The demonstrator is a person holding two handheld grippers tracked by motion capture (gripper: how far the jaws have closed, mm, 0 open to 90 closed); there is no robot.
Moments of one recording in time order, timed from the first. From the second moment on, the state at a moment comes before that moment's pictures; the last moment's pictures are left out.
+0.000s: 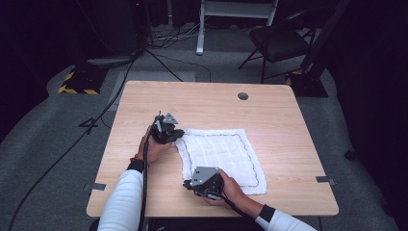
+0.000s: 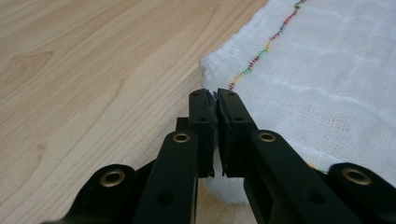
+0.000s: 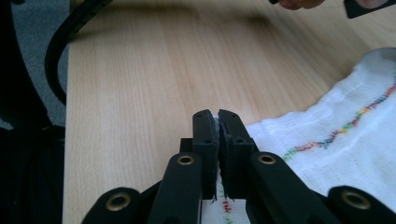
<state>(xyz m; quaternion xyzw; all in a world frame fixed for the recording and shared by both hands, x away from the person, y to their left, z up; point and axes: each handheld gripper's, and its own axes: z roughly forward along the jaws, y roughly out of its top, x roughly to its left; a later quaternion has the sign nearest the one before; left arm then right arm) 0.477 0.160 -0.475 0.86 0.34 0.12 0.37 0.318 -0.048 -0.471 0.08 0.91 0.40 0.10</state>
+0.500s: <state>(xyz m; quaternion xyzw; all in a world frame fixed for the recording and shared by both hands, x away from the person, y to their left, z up) 0.471 0.176 -0.449 0.84 0.35 0.14 0.39 0.320 -0.040 -0.454 0.09 0.90 0.42 0.12</state>
